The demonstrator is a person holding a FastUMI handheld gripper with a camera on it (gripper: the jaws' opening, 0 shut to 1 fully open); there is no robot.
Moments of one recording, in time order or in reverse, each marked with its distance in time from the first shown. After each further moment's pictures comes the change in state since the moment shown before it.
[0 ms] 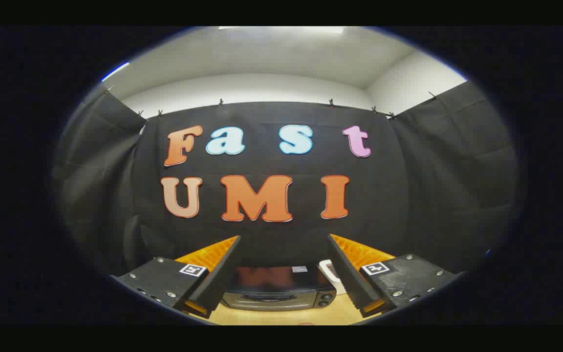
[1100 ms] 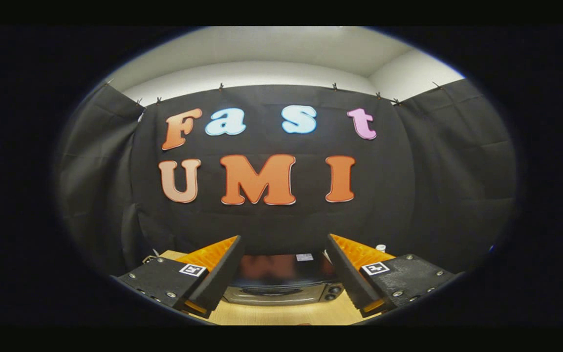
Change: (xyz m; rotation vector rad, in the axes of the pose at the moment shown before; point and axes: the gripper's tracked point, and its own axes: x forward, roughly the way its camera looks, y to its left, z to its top) arm 0.031 0.020 -0.076 0.017 0.139 0.027
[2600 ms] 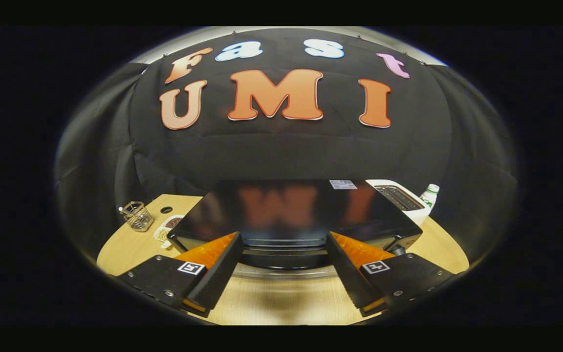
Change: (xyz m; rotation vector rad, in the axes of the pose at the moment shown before) arm 0.071 0.032 -0.214 -0.072 0.403 0.078
